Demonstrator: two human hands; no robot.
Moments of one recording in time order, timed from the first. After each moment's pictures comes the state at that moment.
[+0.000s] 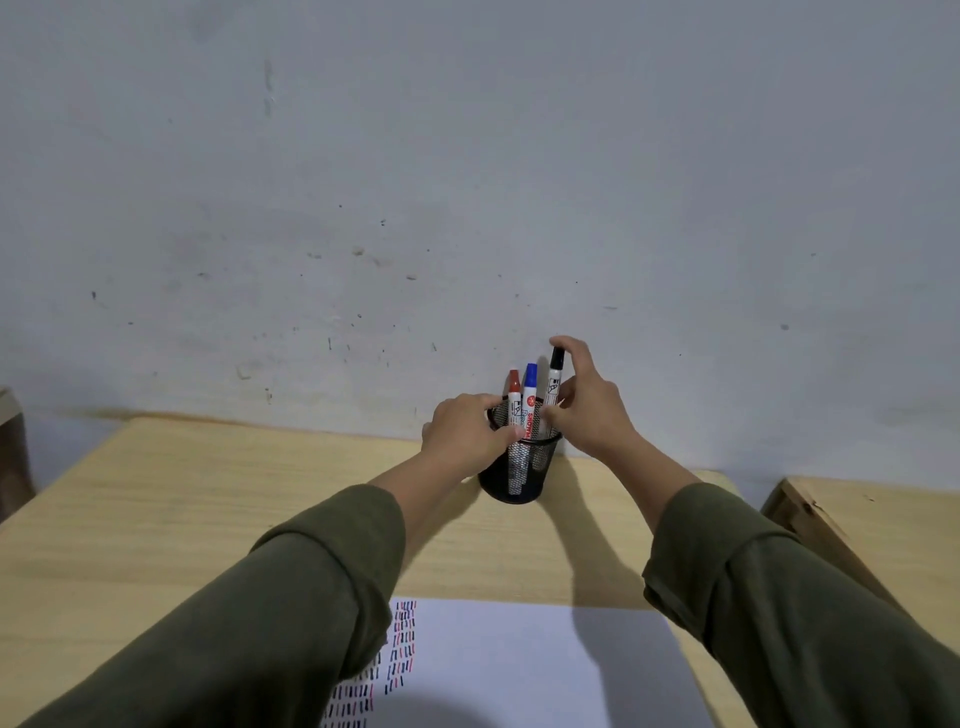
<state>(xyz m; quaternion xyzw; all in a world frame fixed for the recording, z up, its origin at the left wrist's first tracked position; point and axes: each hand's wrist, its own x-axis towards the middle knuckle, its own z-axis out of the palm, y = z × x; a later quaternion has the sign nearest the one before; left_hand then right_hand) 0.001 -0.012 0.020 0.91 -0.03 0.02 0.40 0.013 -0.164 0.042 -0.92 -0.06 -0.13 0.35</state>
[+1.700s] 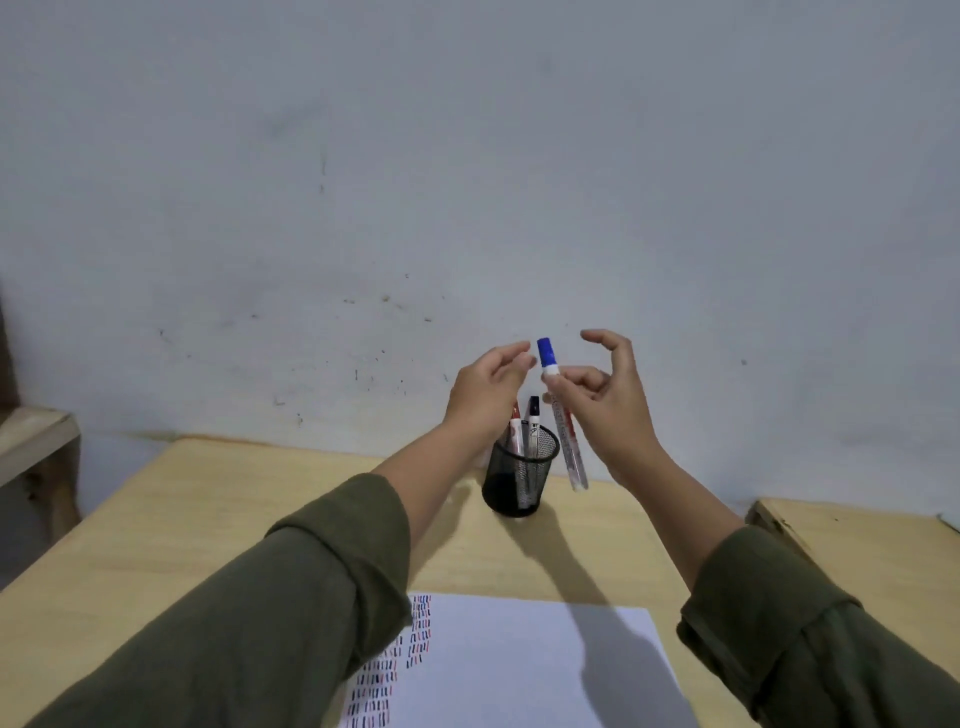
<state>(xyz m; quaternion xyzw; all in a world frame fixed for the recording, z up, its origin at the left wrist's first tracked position) -0.055 -0.009 0.101 0.72 -0.09 0.06 0.69 -0.072 -0.144 0.105 -0.74 -0.13 -0.19 0.63</state>
